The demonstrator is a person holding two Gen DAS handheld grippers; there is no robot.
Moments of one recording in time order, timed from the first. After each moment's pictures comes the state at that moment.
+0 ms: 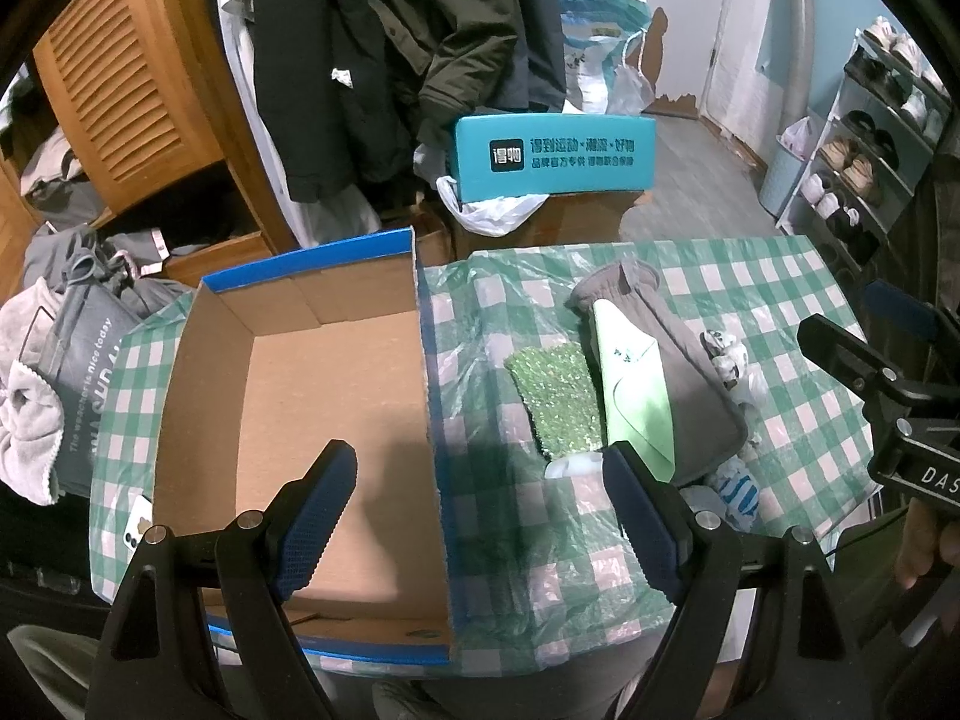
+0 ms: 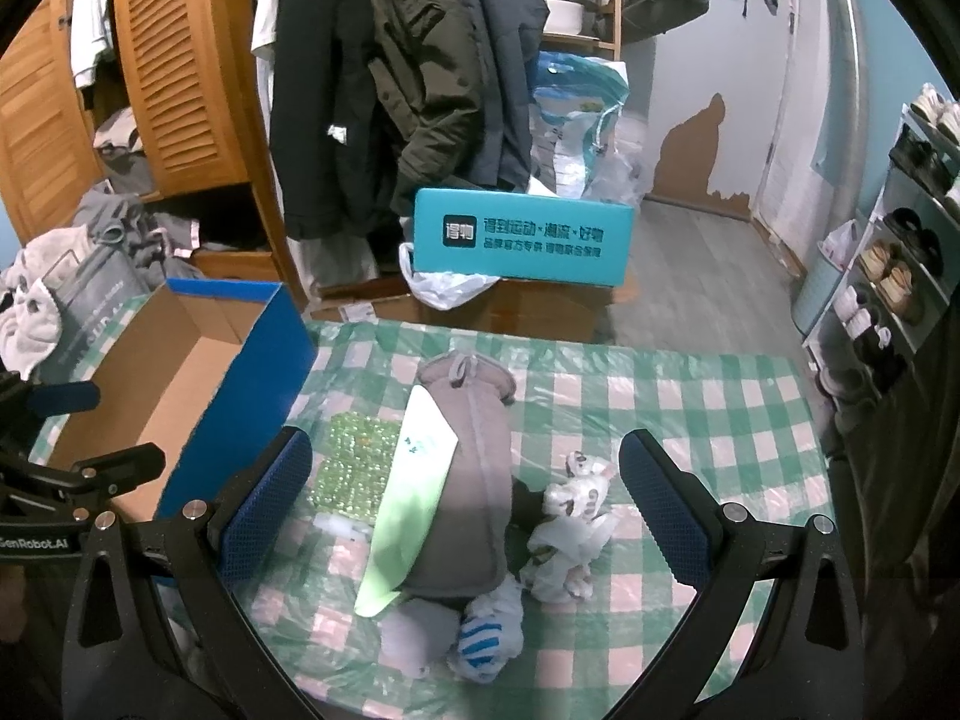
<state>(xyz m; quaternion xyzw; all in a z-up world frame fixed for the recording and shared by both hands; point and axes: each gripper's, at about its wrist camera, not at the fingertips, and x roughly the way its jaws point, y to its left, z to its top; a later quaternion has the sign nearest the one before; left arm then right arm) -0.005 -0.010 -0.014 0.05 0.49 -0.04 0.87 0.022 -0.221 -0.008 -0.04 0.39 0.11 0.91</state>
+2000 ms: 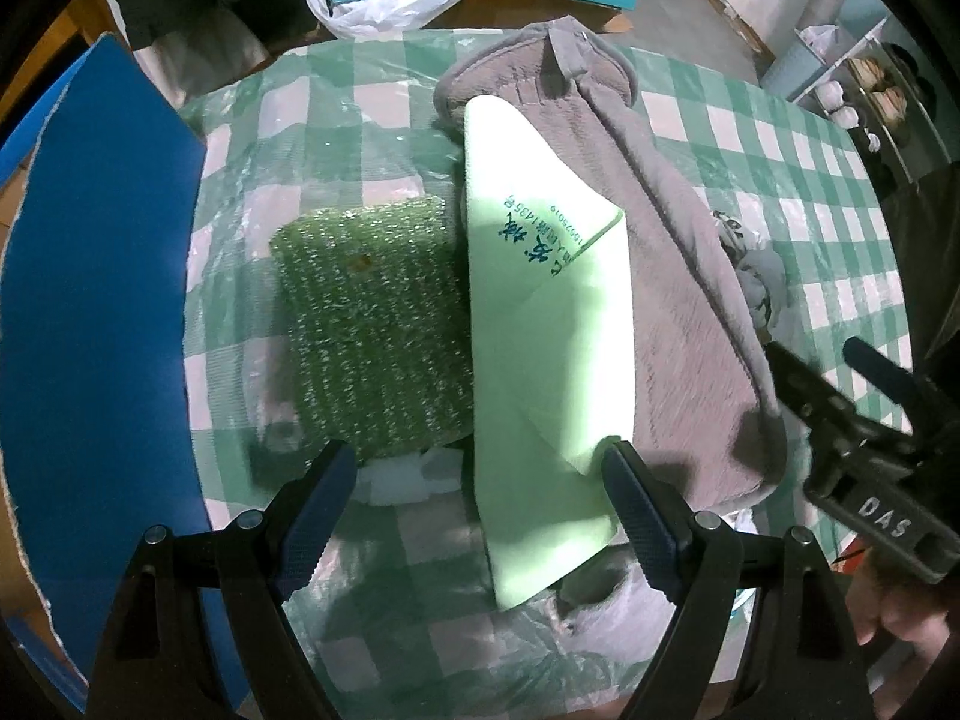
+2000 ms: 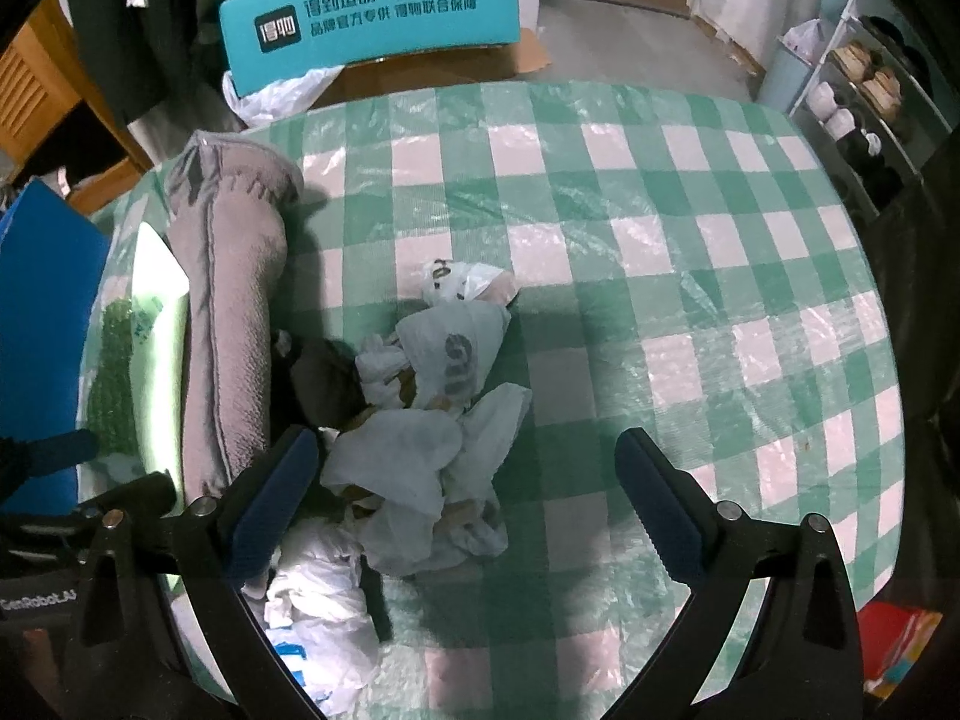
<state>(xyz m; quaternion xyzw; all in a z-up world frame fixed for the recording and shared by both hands) 0.092 -0.101 -0.161 0.01 0.67 -0.08 0.74 0.089 -0.302 -0.156 0.03 0.59 0.01 0.81</state>
